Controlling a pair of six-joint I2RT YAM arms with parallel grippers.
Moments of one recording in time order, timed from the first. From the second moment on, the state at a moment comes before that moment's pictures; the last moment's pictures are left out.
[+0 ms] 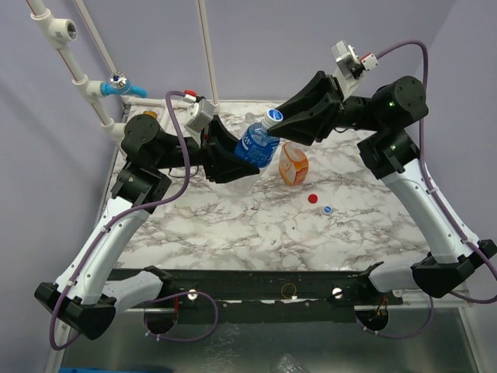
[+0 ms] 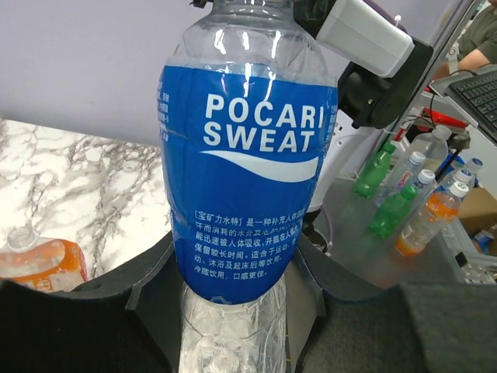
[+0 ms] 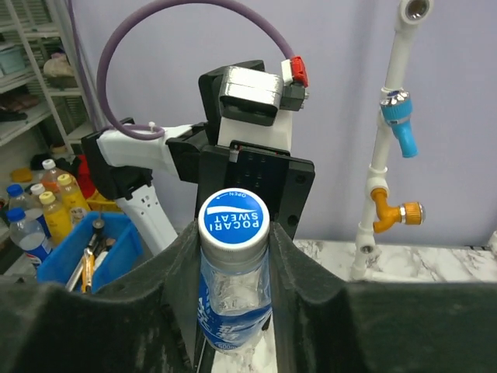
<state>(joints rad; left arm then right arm) -0.48 1.08 1.30 0.03 1.04 -0.40 0.58 1.36 1.68 0.21 -1.05 0.47</state>
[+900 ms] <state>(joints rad) -0.47 1.08 1.27 0.01 0.76 -0.22 0.57 1.48 1.95 -0.21 -0.66 0.37</state>
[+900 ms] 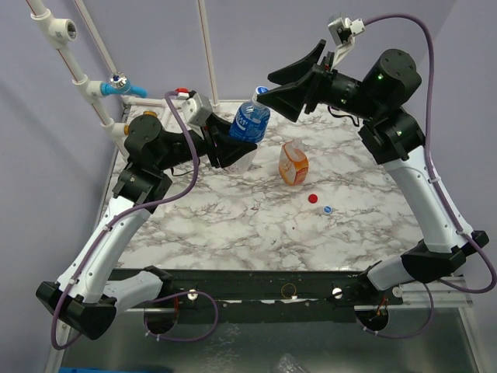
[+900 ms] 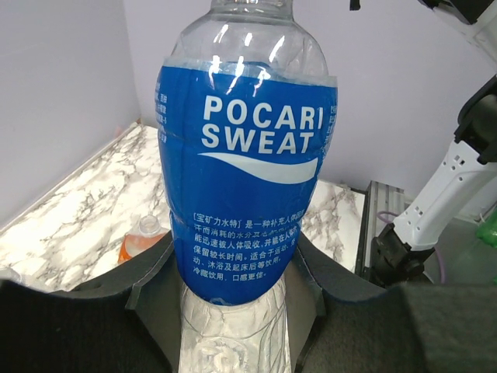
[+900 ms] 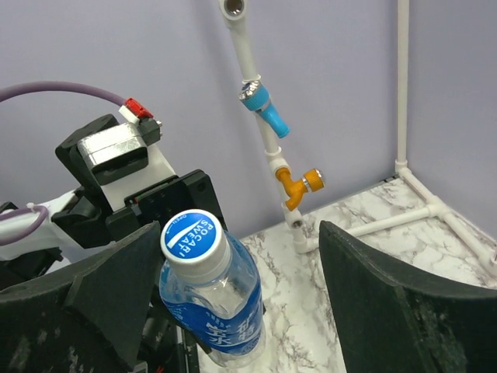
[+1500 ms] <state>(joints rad) -0.47 1.10 1.27 0.00 0.72 -0.21 0.61 1.53 1.94 -0.13 -0.70 0.43</state>
